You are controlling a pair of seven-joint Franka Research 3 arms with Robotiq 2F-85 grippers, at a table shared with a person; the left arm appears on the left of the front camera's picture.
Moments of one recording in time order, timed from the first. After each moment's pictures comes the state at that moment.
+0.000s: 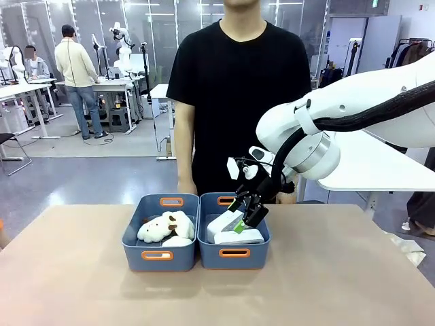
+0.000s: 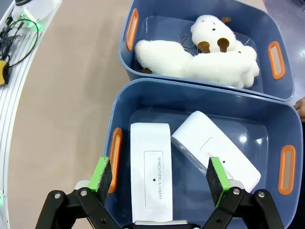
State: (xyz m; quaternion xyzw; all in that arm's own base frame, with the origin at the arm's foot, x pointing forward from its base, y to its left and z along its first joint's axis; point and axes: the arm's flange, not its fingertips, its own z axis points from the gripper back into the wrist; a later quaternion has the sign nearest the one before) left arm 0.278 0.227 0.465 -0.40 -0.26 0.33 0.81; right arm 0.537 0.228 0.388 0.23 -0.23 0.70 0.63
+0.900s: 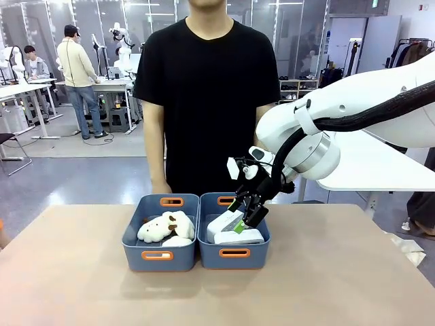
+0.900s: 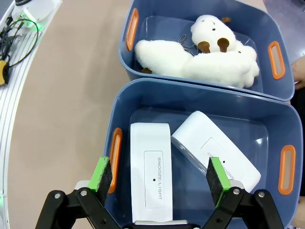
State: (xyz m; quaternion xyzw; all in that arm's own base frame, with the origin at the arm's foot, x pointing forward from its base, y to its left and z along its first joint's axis) left arm 0.278 0.227 0.465 -0.40 -0.26 0.33 0.81; right arm 0.537 0.228 0.388 0.23 -0.23 0.70 0.63
